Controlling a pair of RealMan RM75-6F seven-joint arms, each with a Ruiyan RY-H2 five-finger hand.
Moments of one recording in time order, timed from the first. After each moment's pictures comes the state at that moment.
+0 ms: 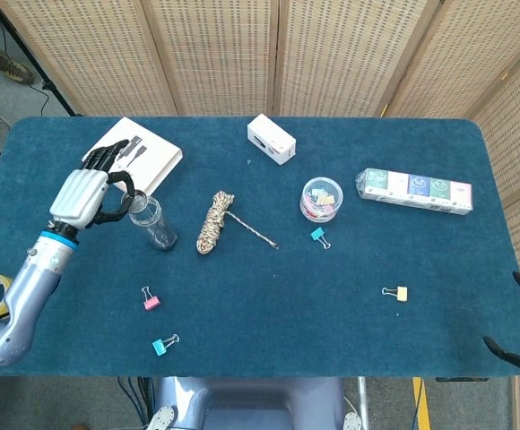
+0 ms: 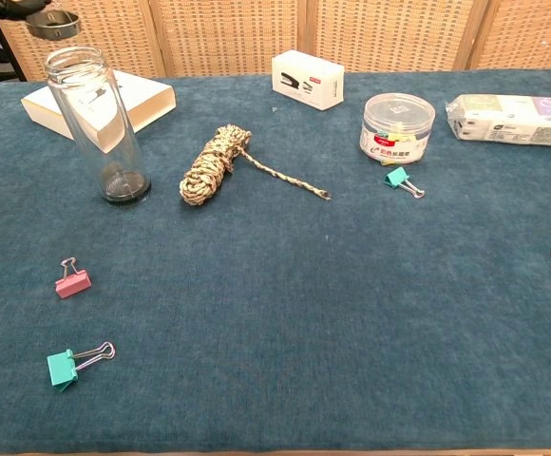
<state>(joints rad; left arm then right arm) -0.67 -1.14 -0.33 -1.63 1.14 0.94 -0.02 -0.06 -1.04 0.07 -1.71 -1.50 1.61 0.01</state>
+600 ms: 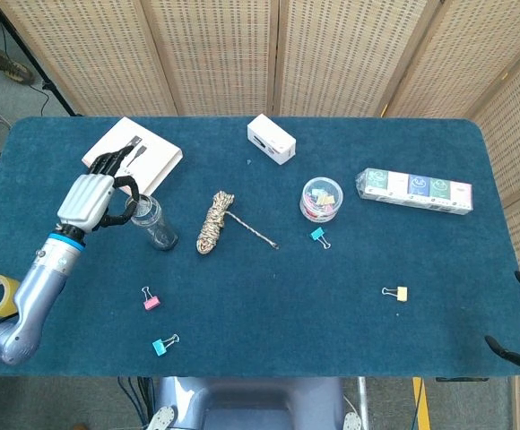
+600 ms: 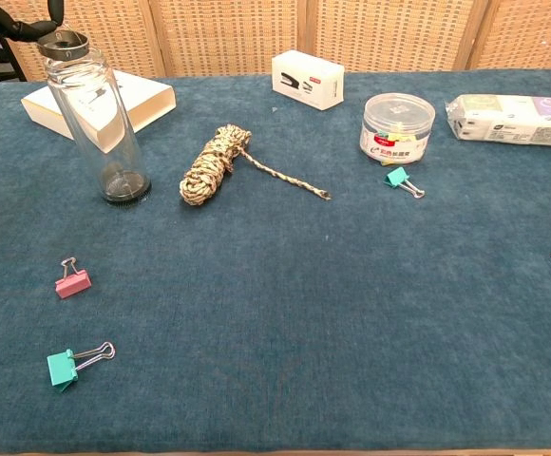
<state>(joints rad) -0.69 -1.17 -0.30 -1.60 1.12 0.95 -0.01 -0.06 -1.03 0.07 -1.70 -1.50 1.61 0.02</state>
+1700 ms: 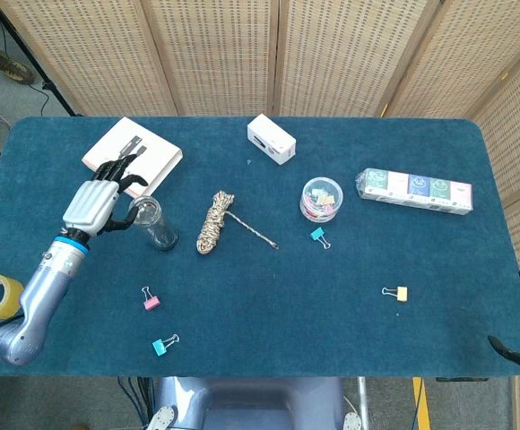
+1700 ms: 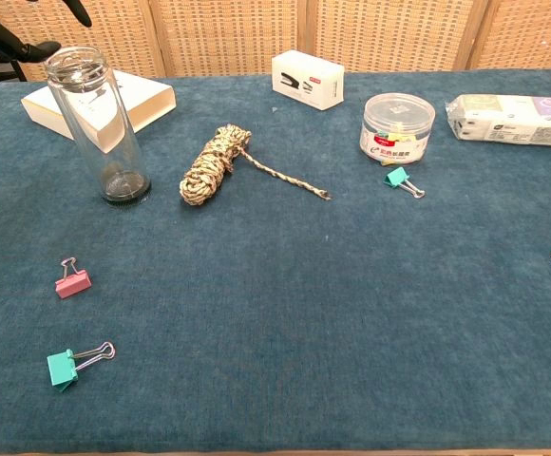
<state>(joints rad) -0.71 -1.19 -0.27 -1.61 1.06 0.93 0.04 -0.06 -1.03 0.07 -1.70 -1.50 1.62 0.03</state>
